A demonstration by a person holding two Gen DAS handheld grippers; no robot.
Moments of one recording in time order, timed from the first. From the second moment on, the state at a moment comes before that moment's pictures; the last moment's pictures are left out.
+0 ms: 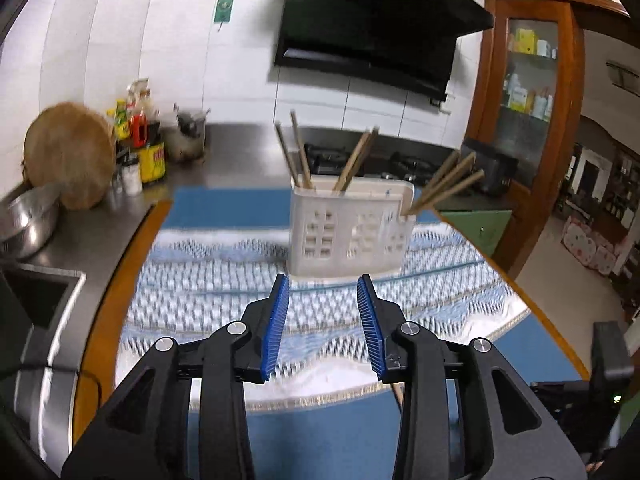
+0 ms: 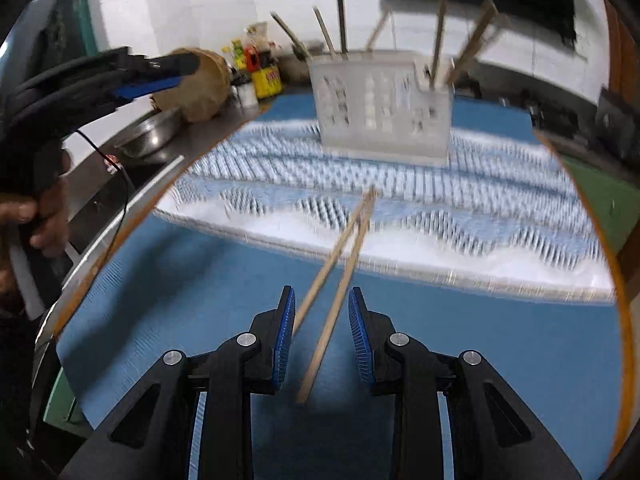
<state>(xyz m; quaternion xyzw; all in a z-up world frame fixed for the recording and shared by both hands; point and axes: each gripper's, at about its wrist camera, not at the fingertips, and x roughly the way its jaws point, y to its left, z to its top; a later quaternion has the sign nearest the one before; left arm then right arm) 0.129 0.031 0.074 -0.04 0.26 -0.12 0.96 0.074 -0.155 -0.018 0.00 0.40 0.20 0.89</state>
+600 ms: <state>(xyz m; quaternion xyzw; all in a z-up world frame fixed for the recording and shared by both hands) 0.101 0.024 0.012 -0.05 0.33 -0.12 0.94 0.067 -0.134 -0.059 -0.04 0.43 0.14 0.89</state>
